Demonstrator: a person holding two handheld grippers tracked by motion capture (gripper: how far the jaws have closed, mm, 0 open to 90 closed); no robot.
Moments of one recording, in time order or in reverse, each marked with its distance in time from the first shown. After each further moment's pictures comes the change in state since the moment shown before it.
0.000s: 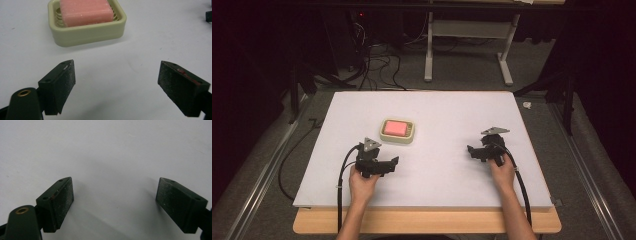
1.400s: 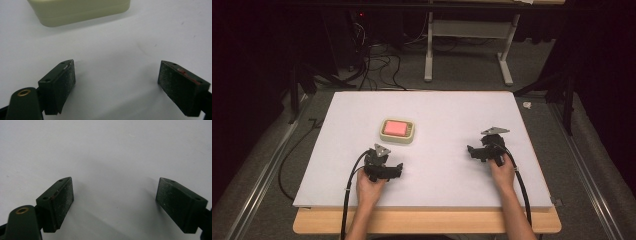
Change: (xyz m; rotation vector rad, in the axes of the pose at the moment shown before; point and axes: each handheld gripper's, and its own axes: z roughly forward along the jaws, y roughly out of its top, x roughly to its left) left arm -0.010 -0.020 0.036 0.065 0.072 0.061; right arm 0.000 0.000 0.000 0.000 0.000 0.000
